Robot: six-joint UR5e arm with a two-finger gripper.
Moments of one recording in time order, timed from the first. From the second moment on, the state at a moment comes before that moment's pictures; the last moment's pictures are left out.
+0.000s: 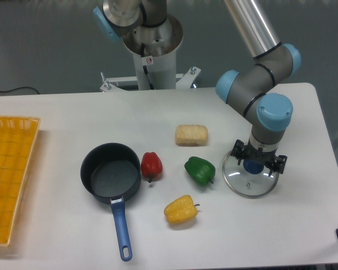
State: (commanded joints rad) arm 2.75 -2.08 -1.64 -0.88 1.57 1.14
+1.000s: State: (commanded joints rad) arm 2.74 -1.95 -1.64 -1.02 1.58 1.46
